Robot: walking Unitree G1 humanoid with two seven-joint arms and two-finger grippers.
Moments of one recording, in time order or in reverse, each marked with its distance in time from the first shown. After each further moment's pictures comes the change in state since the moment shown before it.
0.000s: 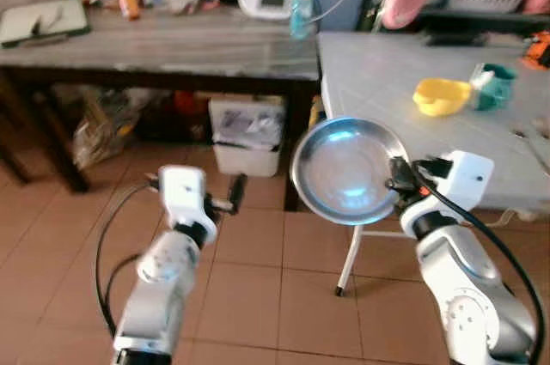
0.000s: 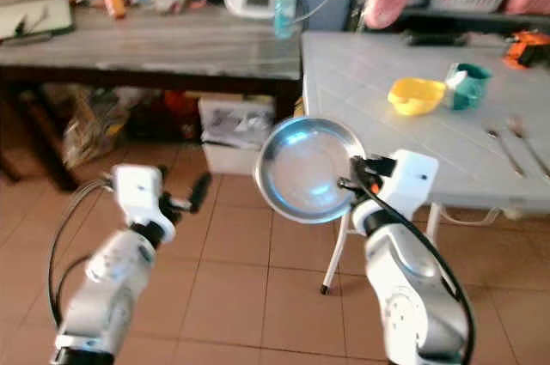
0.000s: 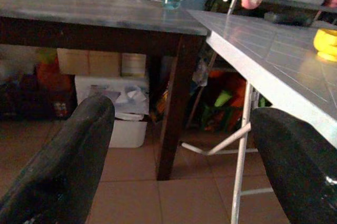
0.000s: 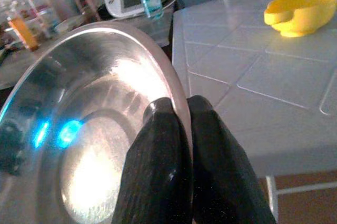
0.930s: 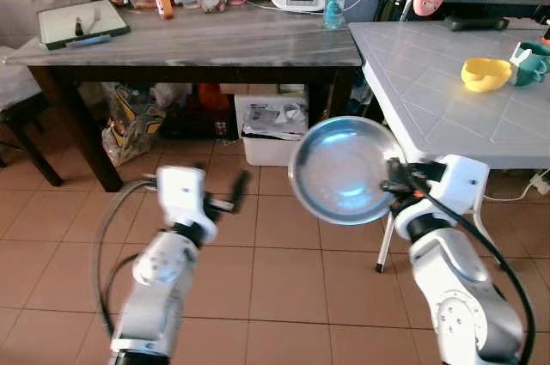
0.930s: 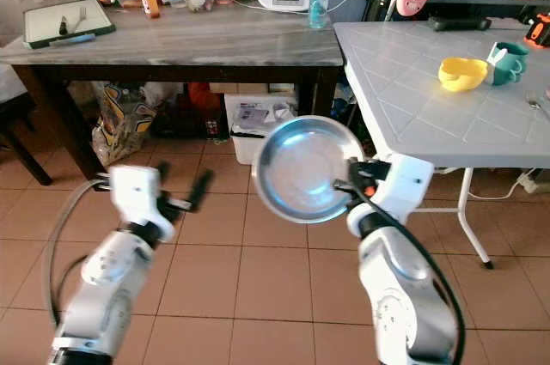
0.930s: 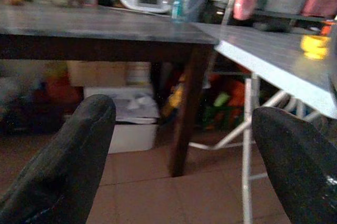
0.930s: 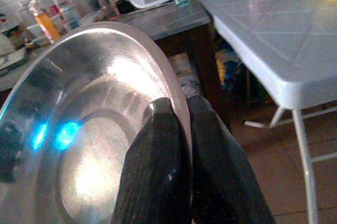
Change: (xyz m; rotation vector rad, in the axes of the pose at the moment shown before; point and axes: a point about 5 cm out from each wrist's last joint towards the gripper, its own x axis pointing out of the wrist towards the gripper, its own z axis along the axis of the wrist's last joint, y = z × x) left arm -0.001 -0.003 0.005 -0.001 -0.068 -0.092; right arm 0.001 0.002 -0.005 0.004 -0.025 -0.016
